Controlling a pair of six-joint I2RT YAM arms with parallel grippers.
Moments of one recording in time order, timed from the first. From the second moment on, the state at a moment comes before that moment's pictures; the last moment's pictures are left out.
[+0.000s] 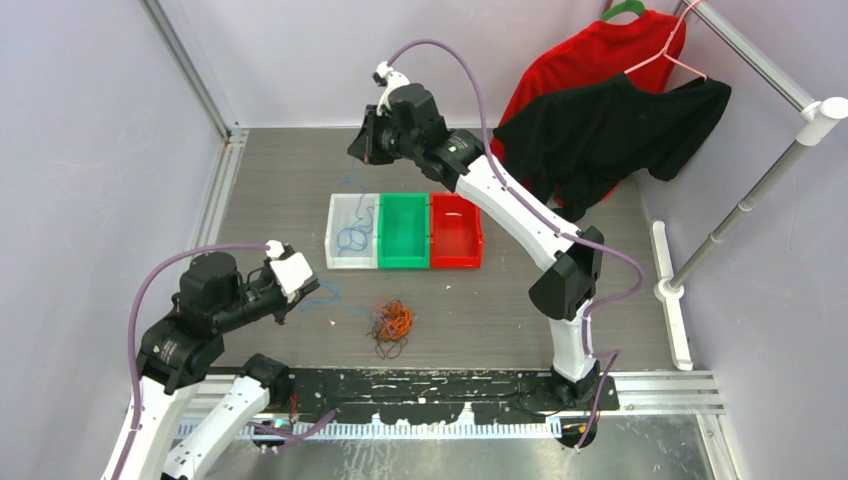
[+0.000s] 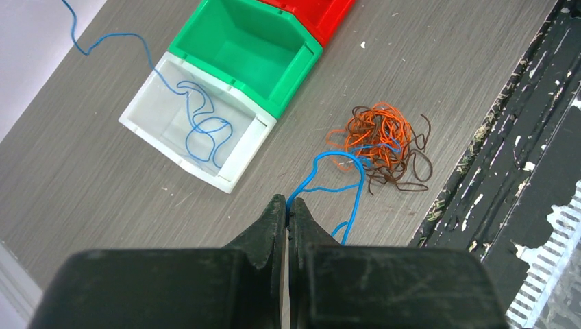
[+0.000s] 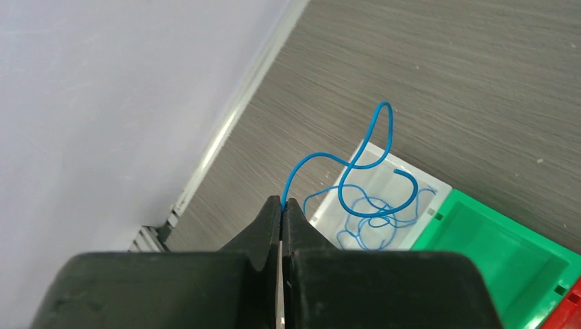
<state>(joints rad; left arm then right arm) -0.40 0.51 0.97 -0.93 0.43 0.47 0.77 1.97 2.15 -0.49 -0.11 0.53</state>
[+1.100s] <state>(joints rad) -0.40 0.51 1.00 -0.94 0.43 0.47 0.86 2.42 2.17 -0.64 0.03 0.38</state>
